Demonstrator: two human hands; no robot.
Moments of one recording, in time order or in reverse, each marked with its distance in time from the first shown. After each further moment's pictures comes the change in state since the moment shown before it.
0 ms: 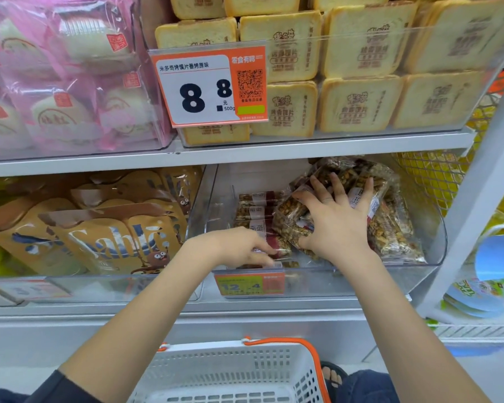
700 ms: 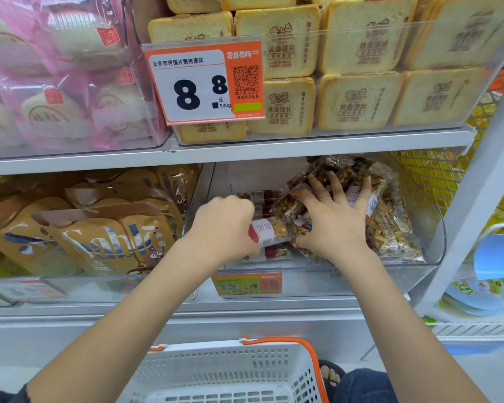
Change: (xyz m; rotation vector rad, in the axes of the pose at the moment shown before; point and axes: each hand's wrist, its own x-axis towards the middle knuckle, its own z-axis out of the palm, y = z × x) left_hand -0.044 0.042 -0.024 0.331 0.546 -0.306; right_hand 0.002 0.002 0.002 -0.013 -0.001 -0.005
